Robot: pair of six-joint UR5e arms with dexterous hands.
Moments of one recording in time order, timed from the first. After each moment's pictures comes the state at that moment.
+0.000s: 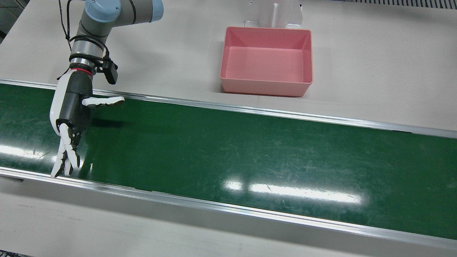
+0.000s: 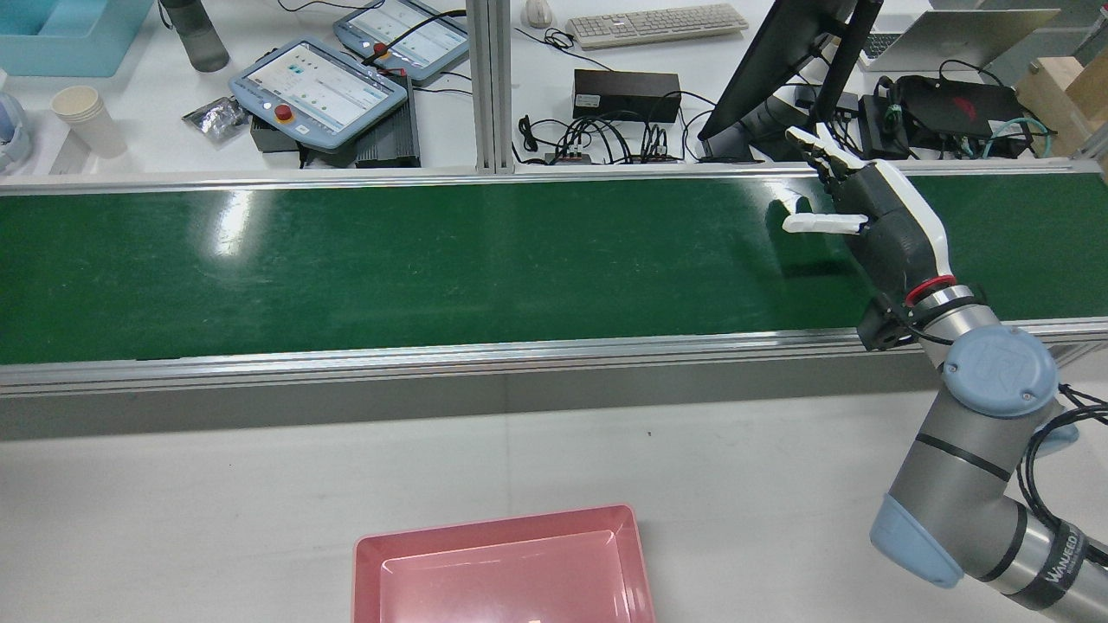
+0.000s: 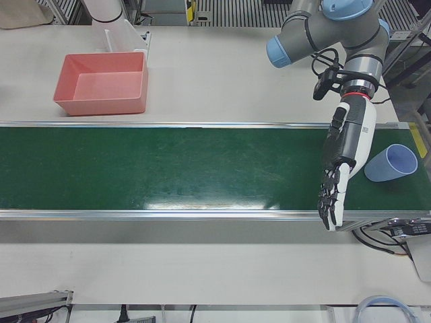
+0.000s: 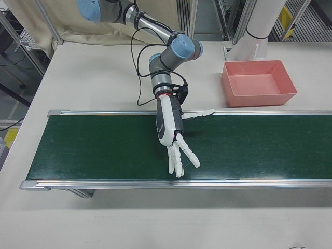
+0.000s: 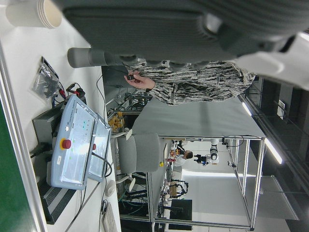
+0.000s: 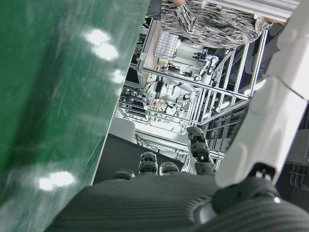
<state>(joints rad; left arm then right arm) -1.45 -1.72 -1.74 0.21 1.79 0.01 0.78 -1.37 1.90 -3.55 -0.89 -0.33</state>
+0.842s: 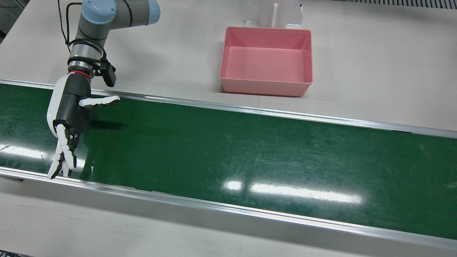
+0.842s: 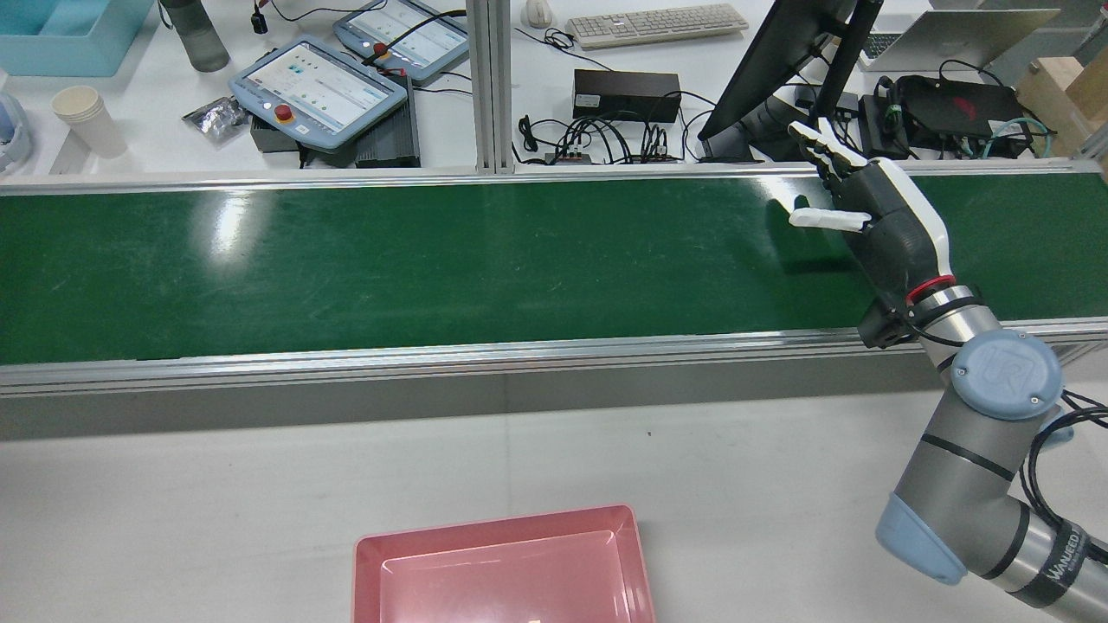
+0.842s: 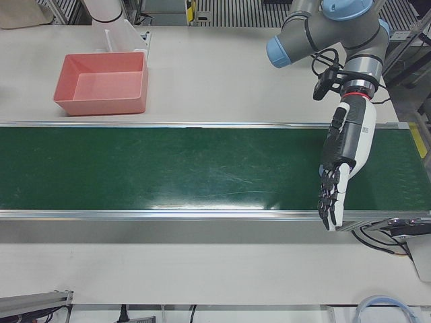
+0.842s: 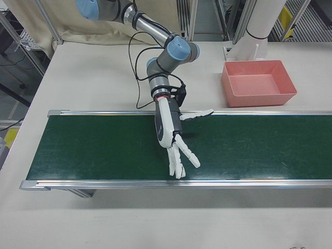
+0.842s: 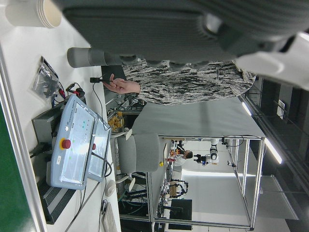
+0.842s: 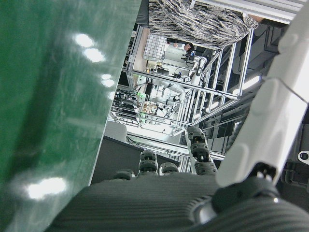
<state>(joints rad) -1.45 -1.73 -1.74 0.21 1.79 0.01 0.78 -1.39 1.87 -3.44 -0.89 -0.33</state>
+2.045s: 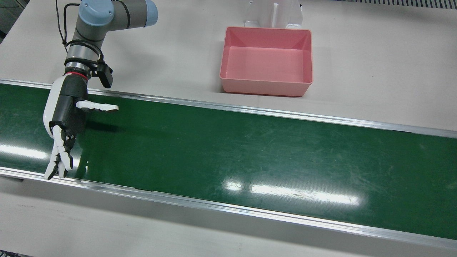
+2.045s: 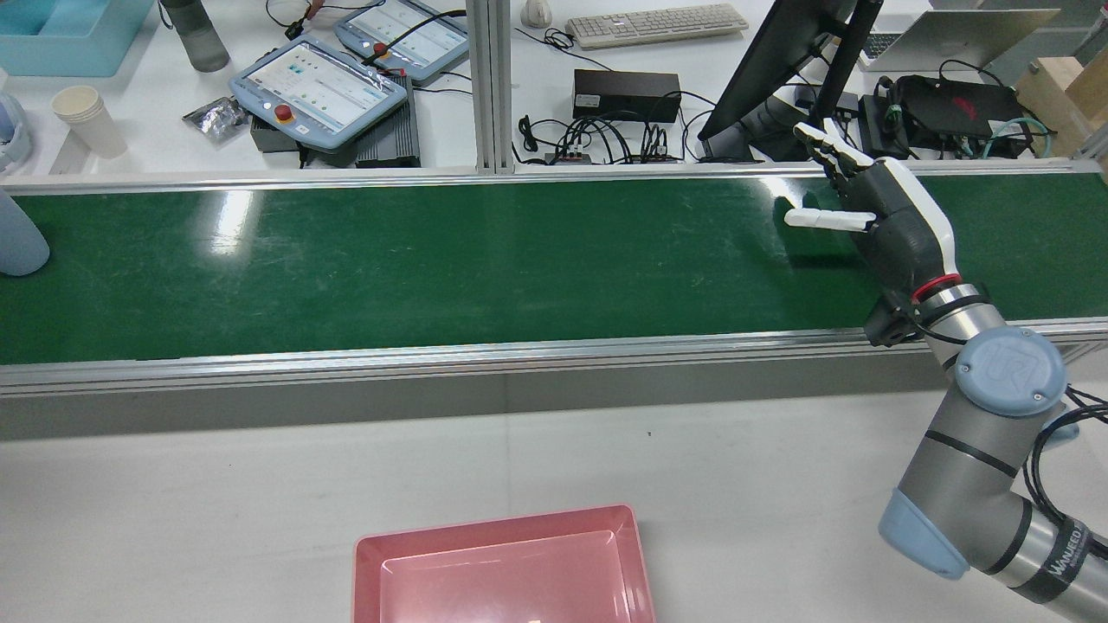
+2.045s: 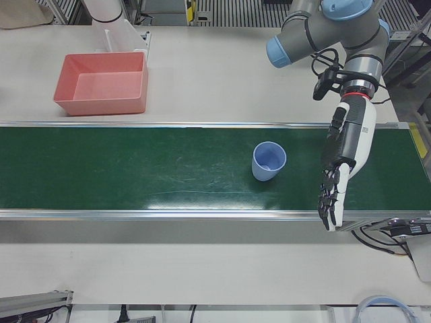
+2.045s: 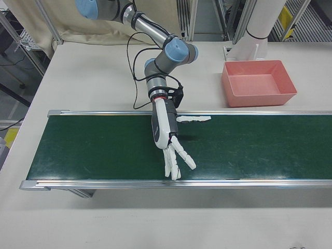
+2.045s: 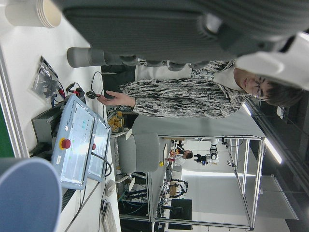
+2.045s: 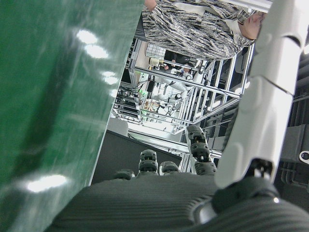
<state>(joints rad) -1.45 -1.73 -1.74 0.21 1.79 0.01 0.79 -1.39 1.86 -3.44 -0.90 -0.34</state>
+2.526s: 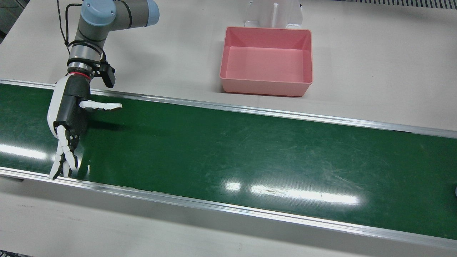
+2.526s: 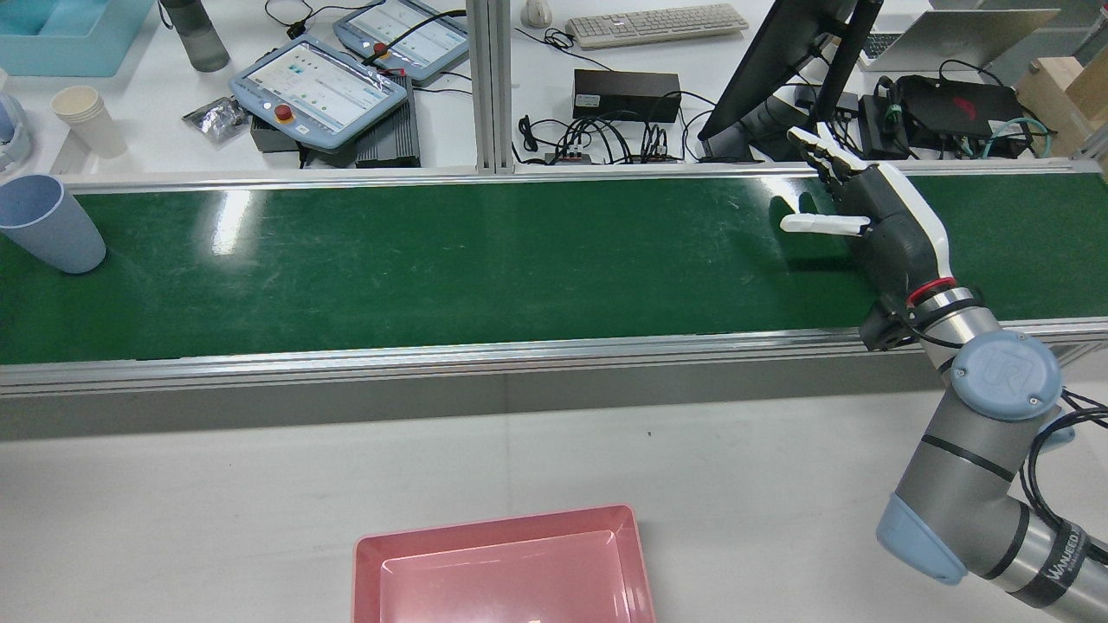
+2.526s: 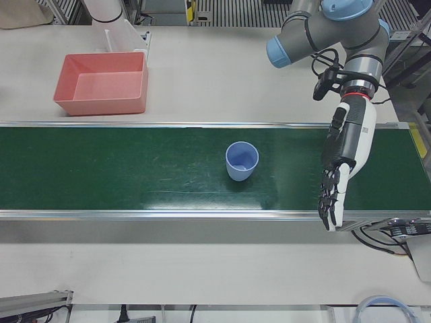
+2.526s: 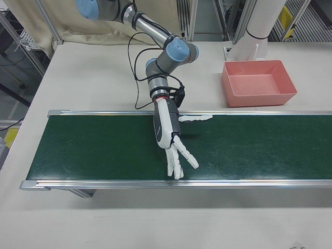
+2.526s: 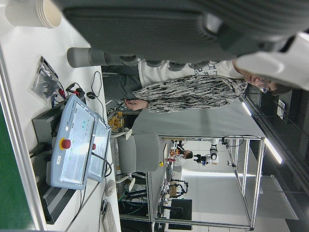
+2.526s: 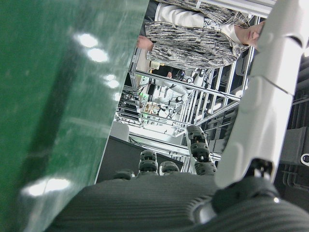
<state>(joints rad) -1.45 -1.73 -1.74 0.21 1.79 0.01 0.78 -1.39 1.86 -3.44 -0.90 -0.34</state>
